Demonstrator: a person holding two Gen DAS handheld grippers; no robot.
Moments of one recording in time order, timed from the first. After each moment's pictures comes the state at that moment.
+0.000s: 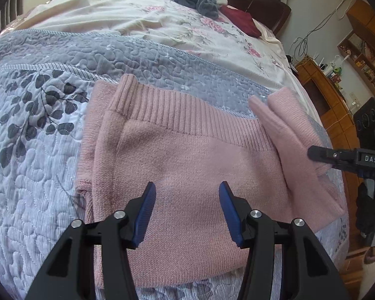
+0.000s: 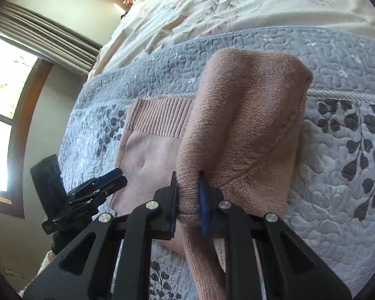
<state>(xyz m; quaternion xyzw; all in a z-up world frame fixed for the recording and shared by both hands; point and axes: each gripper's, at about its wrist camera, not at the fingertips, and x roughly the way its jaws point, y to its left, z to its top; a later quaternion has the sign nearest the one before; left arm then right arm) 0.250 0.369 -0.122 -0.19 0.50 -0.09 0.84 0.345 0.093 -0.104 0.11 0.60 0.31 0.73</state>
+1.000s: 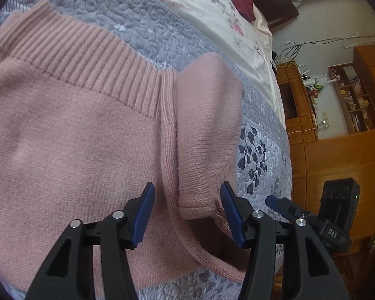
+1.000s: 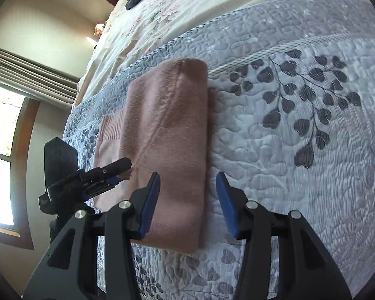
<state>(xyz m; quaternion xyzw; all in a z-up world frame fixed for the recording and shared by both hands) 0.308 0.270 -0.171 -0.35 0.56 -0.17 0.73 0.306 -0.049 -0.128 0.20 0.58 0.23 0.75</state>
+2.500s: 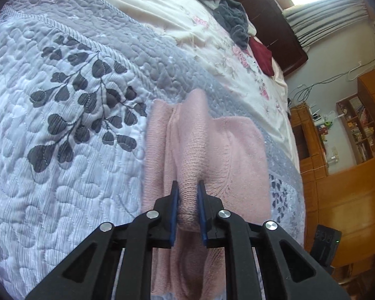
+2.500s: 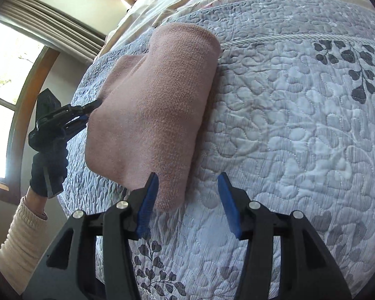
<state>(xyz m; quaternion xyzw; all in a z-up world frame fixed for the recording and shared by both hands) 0.255 0.485 -0.145 -0.34 0.48 -0.08 0.80 0.255 0.070 -0.140 0.11 0.59 0.33 0.73</state>
